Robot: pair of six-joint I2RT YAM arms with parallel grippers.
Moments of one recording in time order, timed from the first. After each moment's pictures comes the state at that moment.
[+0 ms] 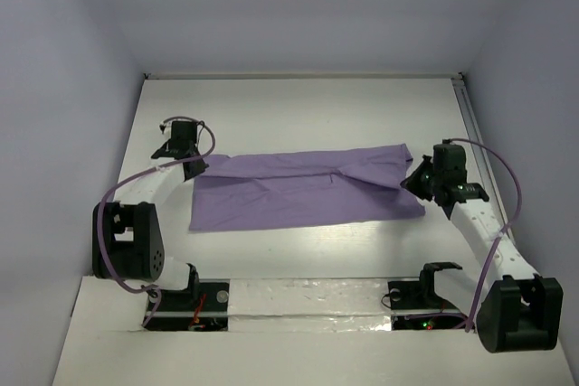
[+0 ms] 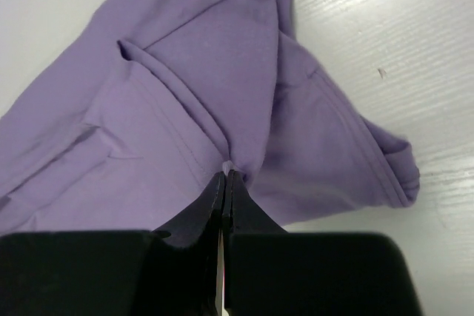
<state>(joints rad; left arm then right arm) -0.06 1.44 0.89 -0.39 -0.27 -0.49 0.02 1.02 0.66 -0.44 -0.05 0.64</state>
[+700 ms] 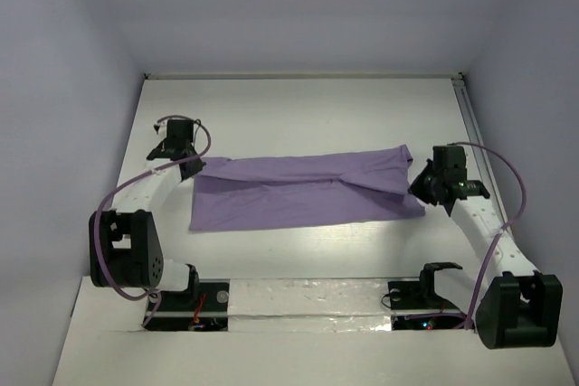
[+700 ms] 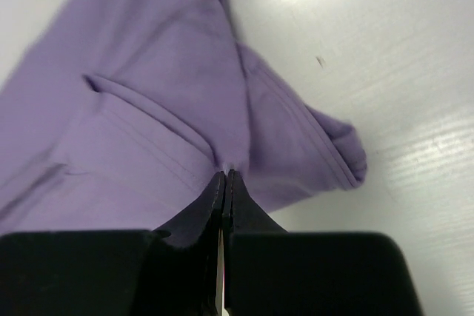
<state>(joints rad) -0.04 1.39 0.85 -0.43 -0.26 -0.53 0.01 1.02 0.65 -0.56 0.07 0.65</state>
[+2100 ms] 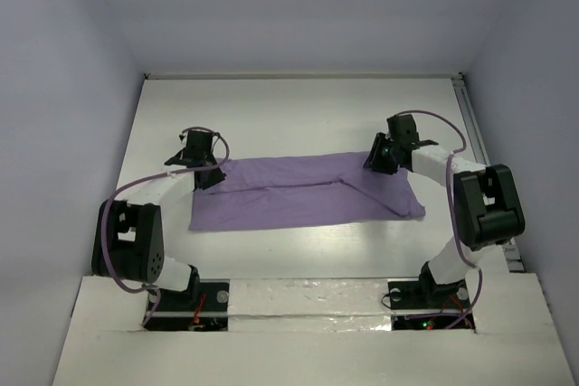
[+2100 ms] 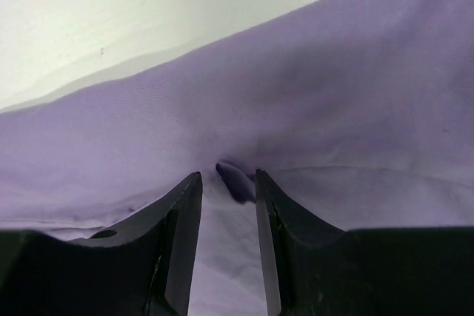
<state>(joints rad) -0.16 1.43 0.78 -0.33 -0.13 -0.57 0.20 1.65 0.96 -0.25 -0.10 0.54</state>
